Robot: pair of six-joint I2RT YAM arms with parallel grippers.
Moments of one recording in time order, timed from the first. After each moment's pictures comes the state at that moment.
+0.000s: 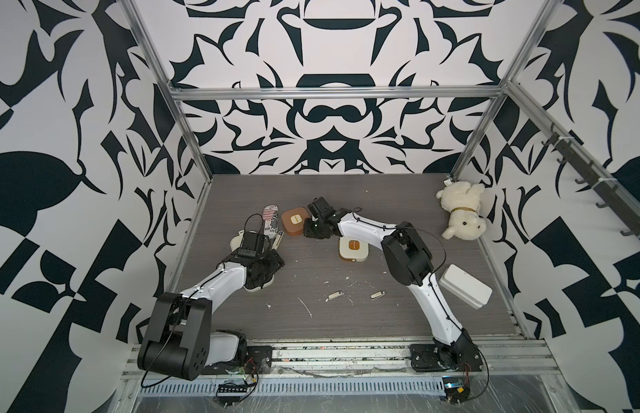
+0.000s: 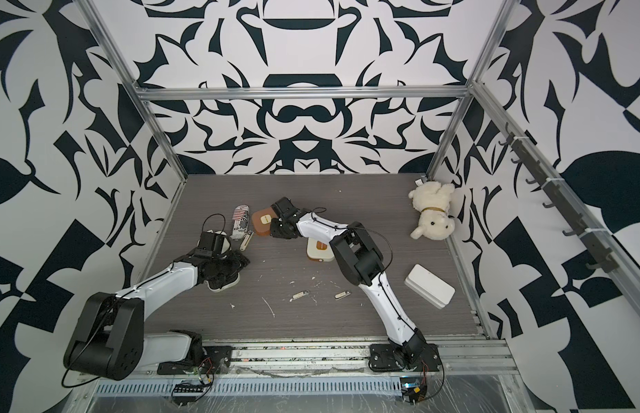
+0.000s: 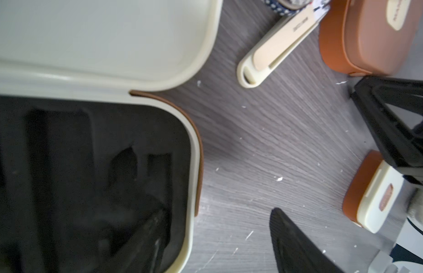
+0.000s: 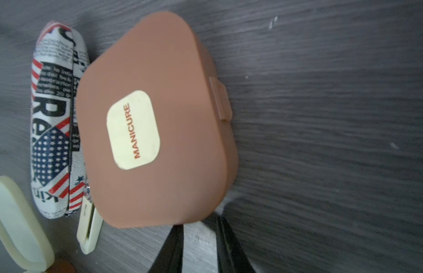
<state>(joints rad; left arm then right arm) -0.23 1.32 0.58 -0.32 0.21 -0.85 0.75 2.37 1.87 -0.43 -0.11 0.72</state>
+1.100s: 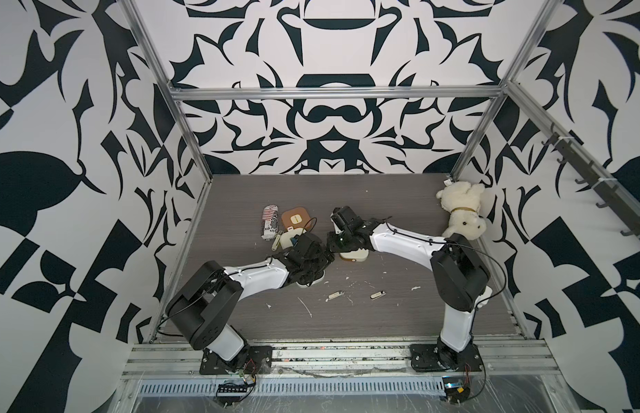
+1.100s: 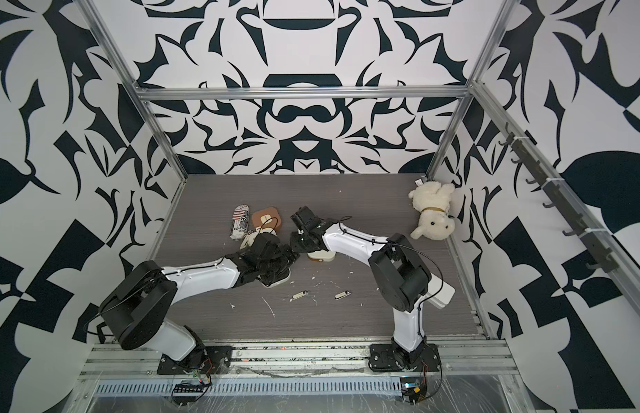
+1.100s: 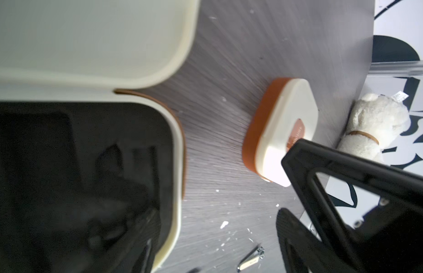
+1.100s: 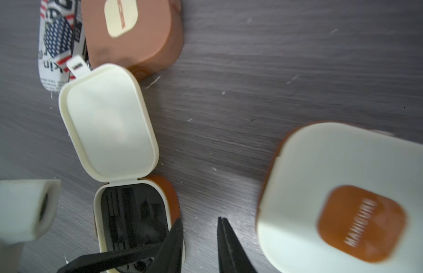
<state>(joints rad) -0.74 1.56 0.75 -0.02 0.10 -1.31 0.72 1.87 1.33 -0.45 -0.08 0.61</state>
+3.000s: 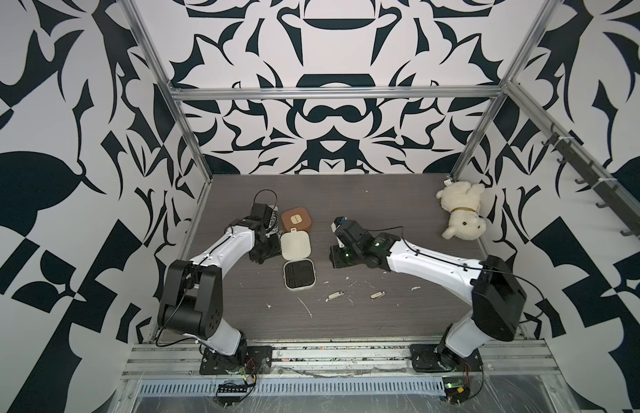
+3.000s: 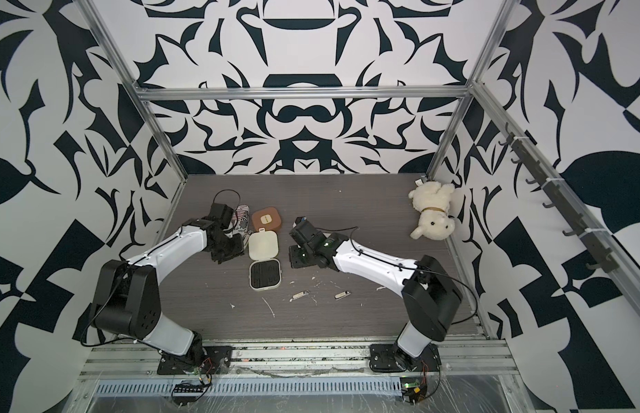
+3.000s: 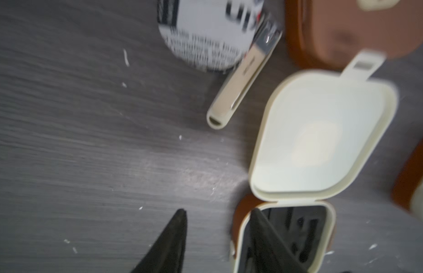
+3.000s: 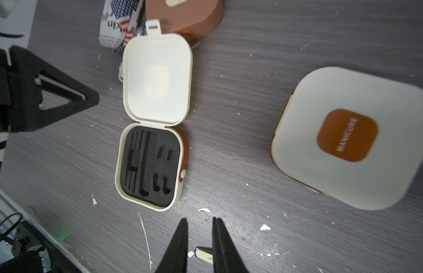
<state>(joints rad) -0.24 1.55 0.99 -0.75 0.08 -0.51 0.88 1.64 1.18 -0.49 -0.01 0.63</state>
